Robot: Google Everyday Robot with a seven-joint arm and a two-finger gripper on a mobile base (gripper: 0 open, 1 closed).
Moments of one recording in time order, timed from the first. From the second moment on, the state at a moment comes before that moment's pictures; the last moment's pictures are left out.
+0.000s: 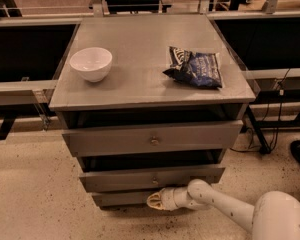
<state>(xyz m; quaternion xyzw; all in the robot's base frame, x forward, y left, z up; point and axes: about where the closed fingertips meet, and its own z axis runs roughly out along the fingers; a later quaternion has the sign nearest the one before) 0.559 -0.011 0.232 -0.76 0.45 0.15 0.43</state>
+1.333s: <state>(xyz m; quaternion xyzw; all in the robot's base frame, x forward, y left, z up) 0.587 -0.012 0.242 -0.76 0.45 0.14 0.45</state>
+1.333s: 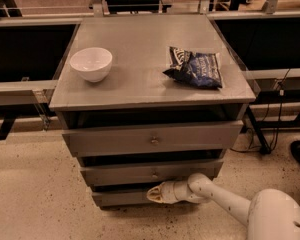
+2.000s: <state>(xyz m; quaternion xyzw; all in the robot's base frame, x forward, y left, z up) 0.577 -0.023 0.264 -0.76 0.43 0.13 0.46</state>
